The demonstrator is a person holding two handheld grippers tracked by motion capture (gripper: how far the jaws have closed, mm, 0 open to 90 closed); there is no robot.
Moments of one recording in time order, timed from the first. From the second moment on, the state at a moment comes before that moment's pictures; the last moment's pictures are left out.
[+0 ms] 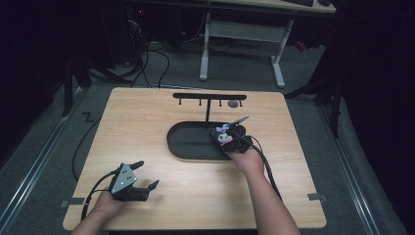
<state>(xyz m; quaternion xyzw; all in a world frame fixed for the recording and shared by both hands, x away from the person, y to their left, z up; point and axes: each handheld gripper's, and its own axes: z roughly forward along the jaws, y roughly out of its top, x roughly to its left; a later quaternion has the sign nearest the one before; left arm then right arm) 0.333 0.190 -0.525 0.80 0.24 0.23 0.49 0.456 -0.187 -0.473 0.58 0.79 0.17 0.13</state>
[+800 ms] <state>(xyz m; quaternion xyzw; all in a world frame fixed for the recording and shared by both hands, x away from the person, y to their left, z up) 0.333 0.189 -0.525 0.81 0.24 0.23 0.49 0.451 -0.200 -0.460 0.59 0.77 0.22 0.13</state>
